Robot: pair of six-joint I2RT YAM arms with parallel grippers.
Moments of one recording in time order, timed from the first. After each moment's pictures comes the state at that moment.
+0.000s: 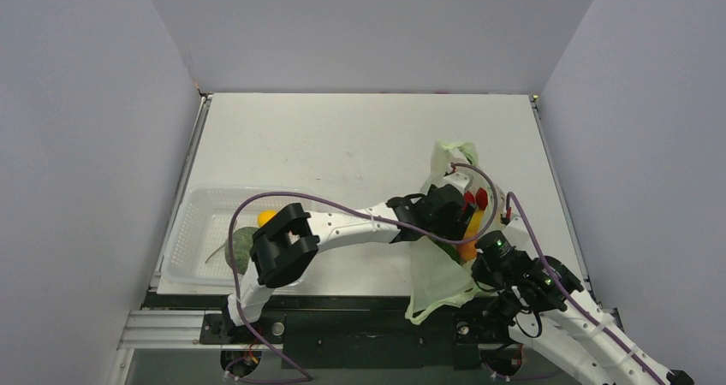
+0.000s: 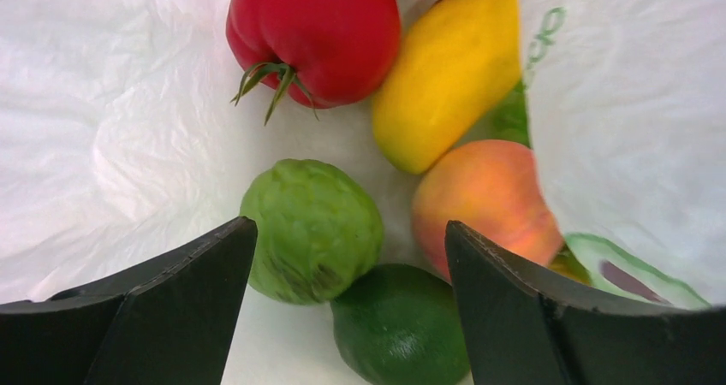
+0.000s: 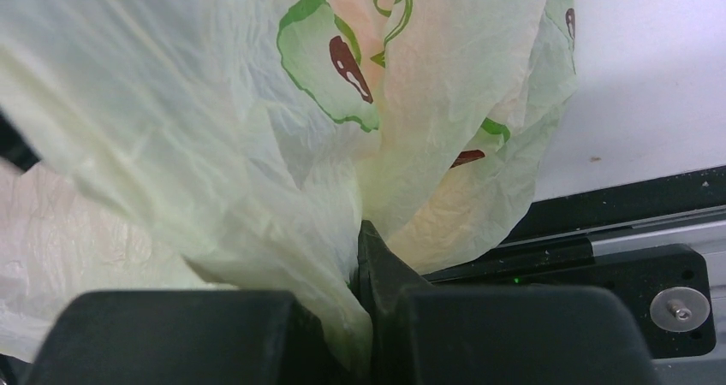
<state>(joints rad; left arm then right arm) -1.19 2.07 1.63 -0.25 -0.28 -0.52 0.72 0.51 0.63 -1.20 0.36 0.98</state>
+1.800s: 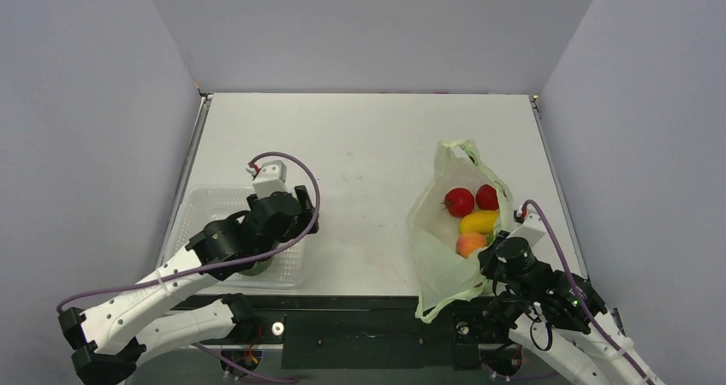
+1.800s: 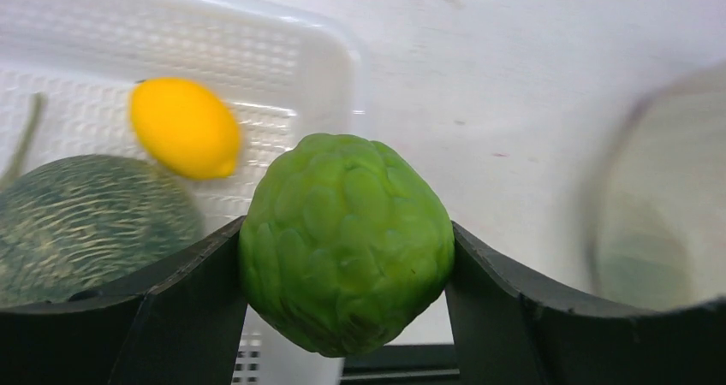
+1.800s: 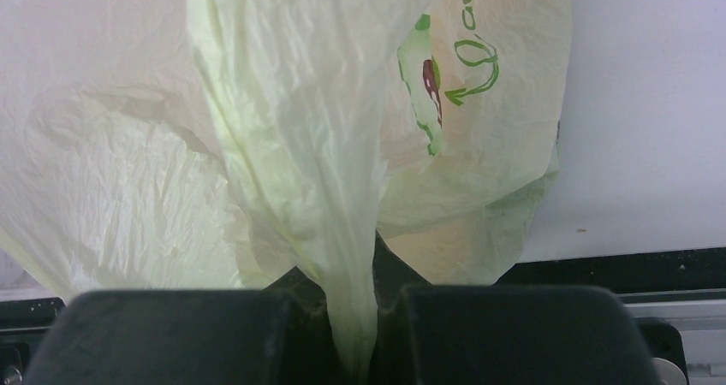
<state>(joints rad) -0.94 0.87 0.93 -0.86 -0.63 -0.87 0.71 0.35 0.68 -1.15 0.42 0.82</state>
